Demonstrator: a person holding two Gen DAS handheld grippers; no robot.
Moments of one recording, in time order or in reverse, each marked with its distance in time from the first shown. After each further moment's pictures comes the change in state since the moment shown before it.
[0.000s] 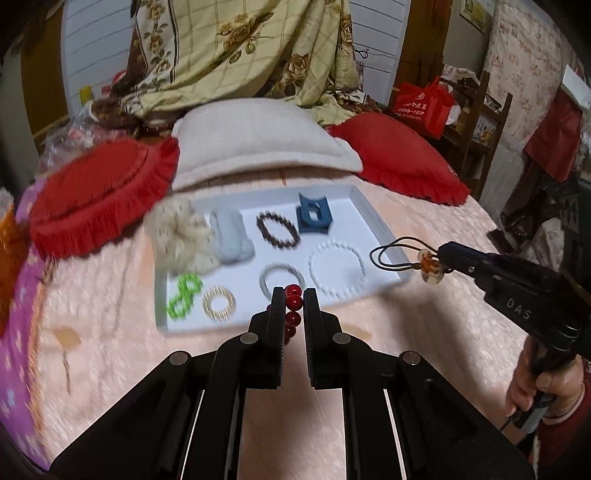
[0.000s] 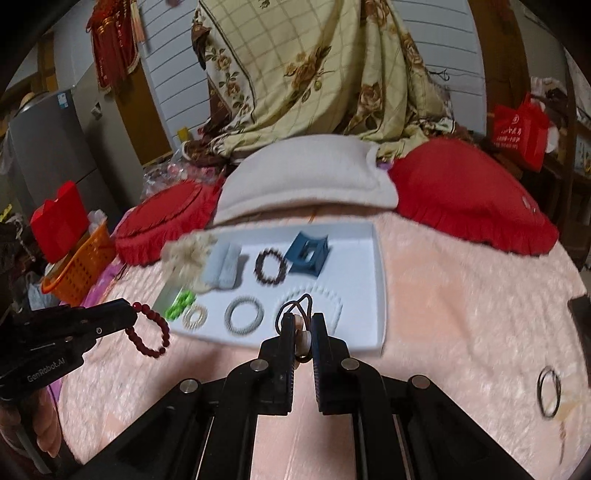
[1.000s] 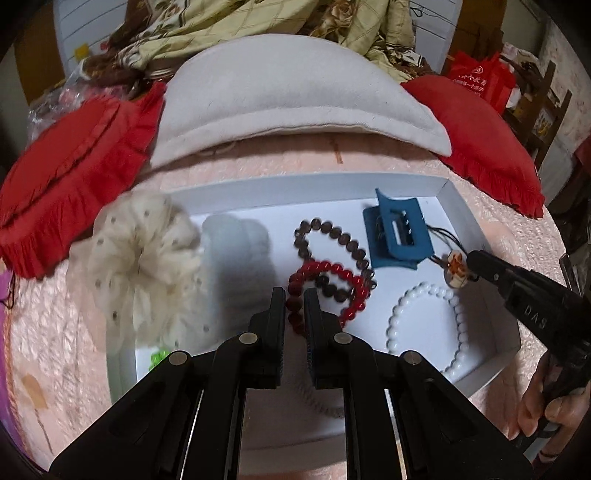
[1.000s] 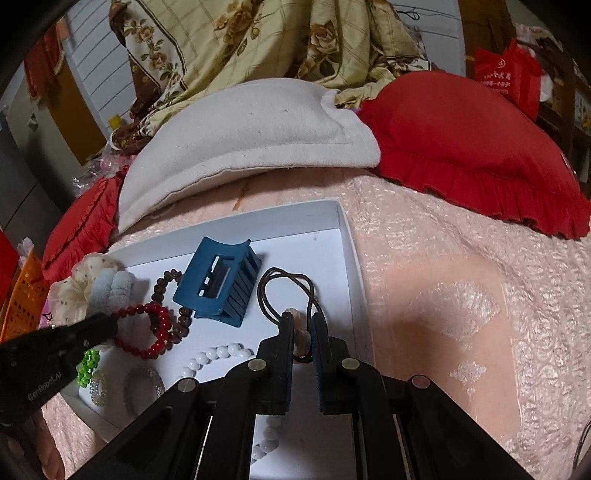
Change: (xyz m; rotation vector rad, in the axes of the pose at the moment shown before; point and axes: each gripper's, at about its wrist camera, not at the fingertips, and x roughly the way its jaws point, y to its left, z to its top) left arm 0.162 0.044 0.048 -0.085 0.176 0.085; right arm 0.152 -0.059 0.034 0.143 0.155 -0.100
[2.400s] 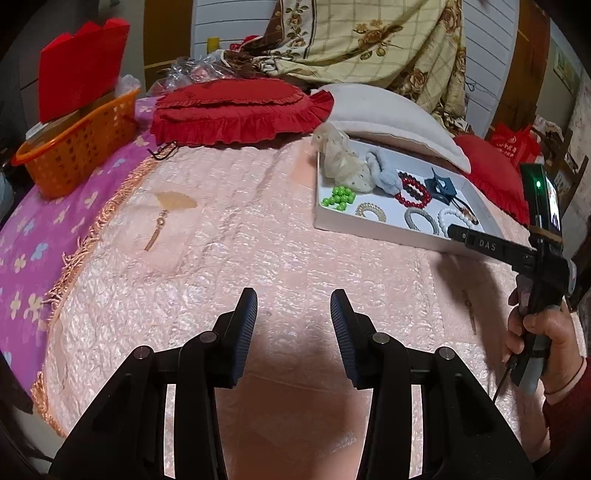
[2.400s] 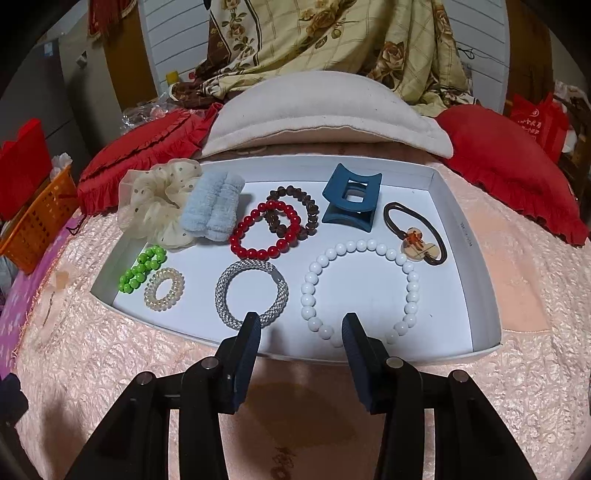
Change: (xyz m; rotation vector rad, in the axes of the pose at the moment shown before) left arm -0.164 0.090 -0.224 -0.258 -0.210 0.126; right arm -0.031 0.103 -0.091 -0.208 -0.022 -0.012
